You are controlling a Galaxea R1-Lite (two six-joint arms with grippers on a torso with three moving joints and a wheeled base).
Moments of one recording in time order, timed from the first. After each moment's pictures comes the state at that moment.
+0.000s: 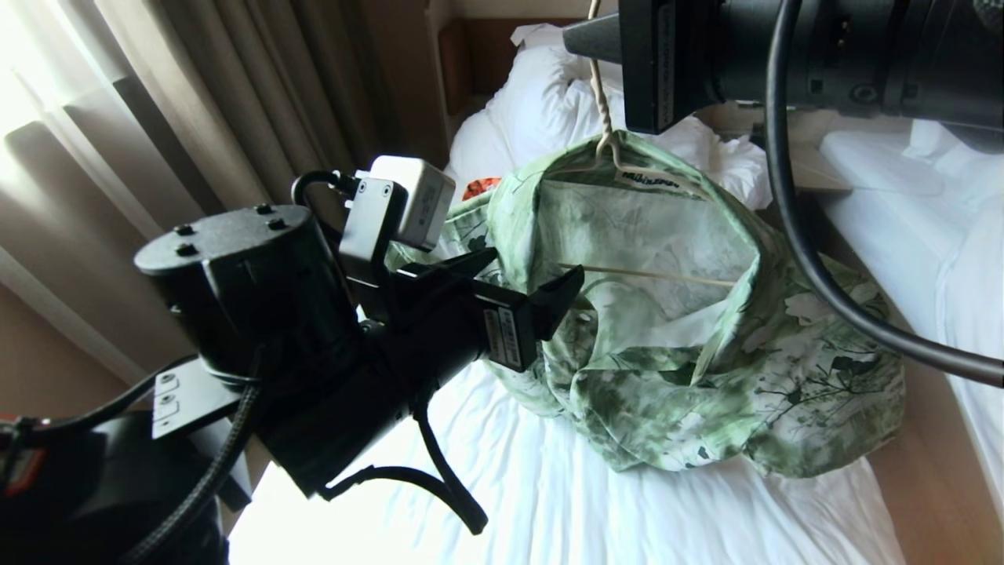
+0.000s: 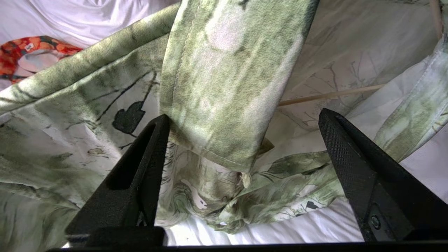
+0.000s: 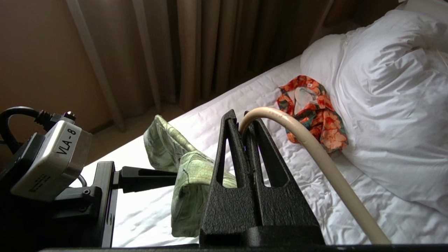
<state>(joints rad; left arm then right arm) -0.89 1.60 -0.79 -0.90 0.25 0.01 0.89 1.66 -1.77 0.02 -0.18 -0.28</state>
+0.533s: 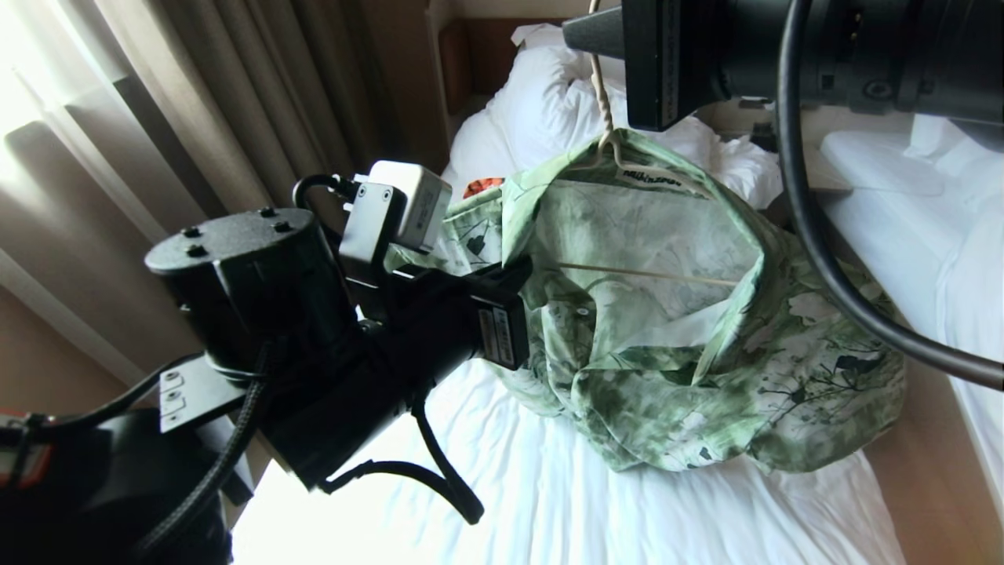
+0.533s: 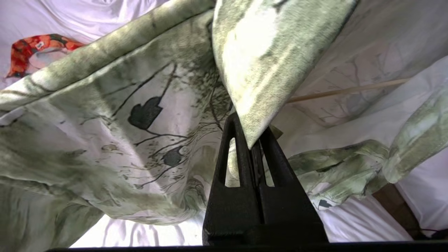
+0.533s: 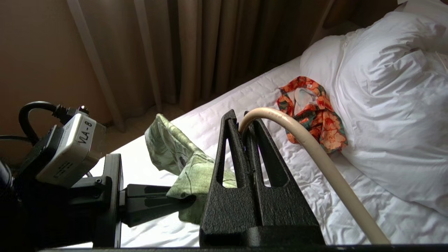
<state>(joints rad) -0.87 1.60 -0.78 -0.90 0.25 0.02 0.91 1.65 -1.76 0.02 -0.20 -0.29</state>
